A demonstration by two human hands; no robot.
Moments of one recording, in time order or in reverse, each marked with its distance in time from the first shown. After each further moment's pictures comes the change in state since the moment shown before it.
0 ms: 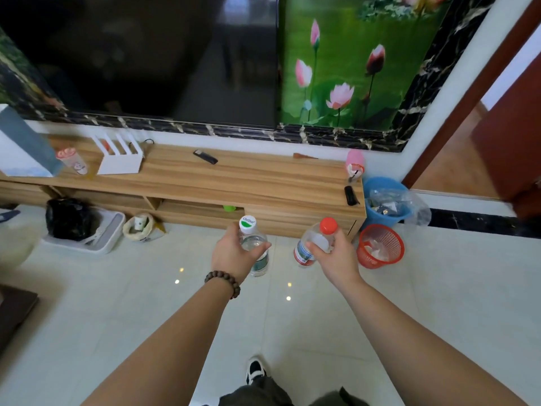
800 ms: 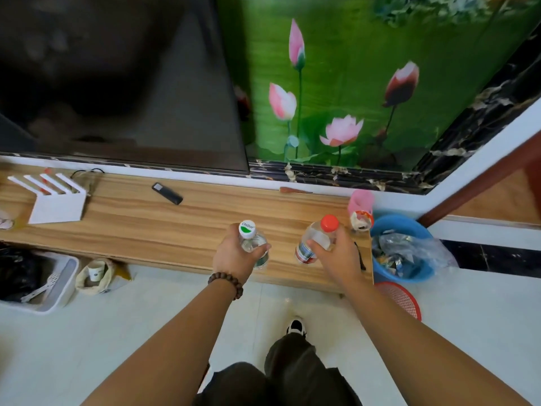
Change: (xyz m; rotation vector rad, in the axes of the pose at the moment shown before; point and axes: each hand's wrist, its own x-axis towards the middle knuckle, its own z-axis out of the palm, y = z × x) left_hand 0.401 0.111 0.168 0.070 -0.058 -0.138; right_hand 0.442 -0.013 -0.012 -0.053 -0.076 0.103
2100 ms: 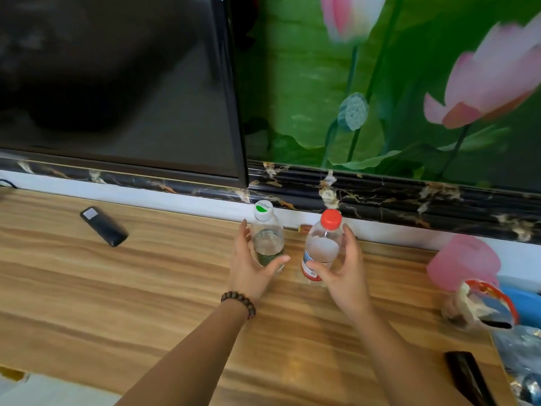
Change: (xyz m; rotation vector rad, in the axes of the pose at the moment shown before) left_hand 0.359 -0.192 0.226 -0.306 0.092 0.267; right_hand 0.332 0.201 0.231 0.183 0.095 -0.283
